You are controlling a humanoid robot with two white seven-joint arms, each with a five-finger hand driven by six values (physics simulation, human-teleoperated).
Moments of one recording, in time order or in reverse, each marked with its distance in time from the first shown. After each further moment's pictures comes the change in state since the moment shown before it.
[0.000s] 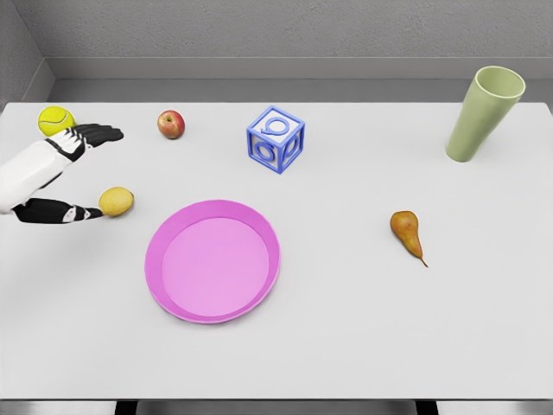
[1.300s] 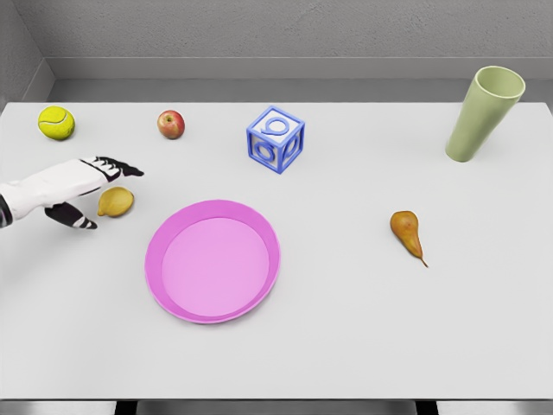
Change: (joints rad) left arm -0.336 -0.051 -0.264 0.390 -0.350 -0.001 -0.186; right arm 0.000 0.000 -0.001 0.000 0.000 0.001 0.000
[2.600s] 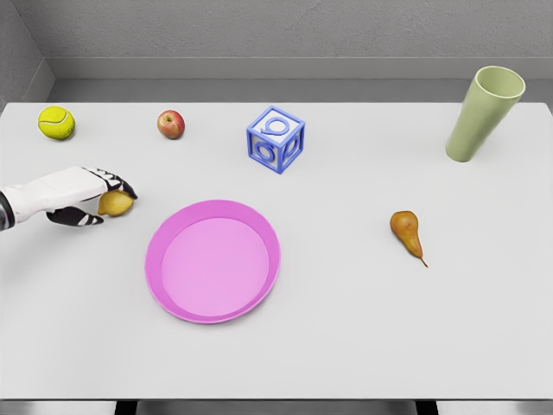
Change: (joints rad) left arm -0.026 0.019 -0.066 0.033 -0.012 0.001 0.000; right arm 0.000 0.000 0.000 0.000 0.000 0.000 0.000
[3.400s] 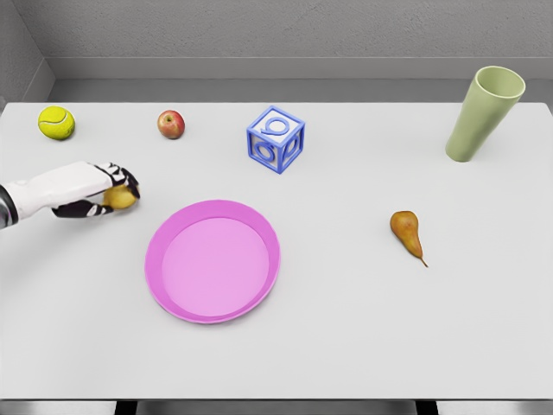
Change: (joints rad) left arm 0.002 -0.009 0.016 -0.034 0.019 -0.002 -0.001; right arm 0.000 0.000 0.000 0.000 0.000 0.000 0.000
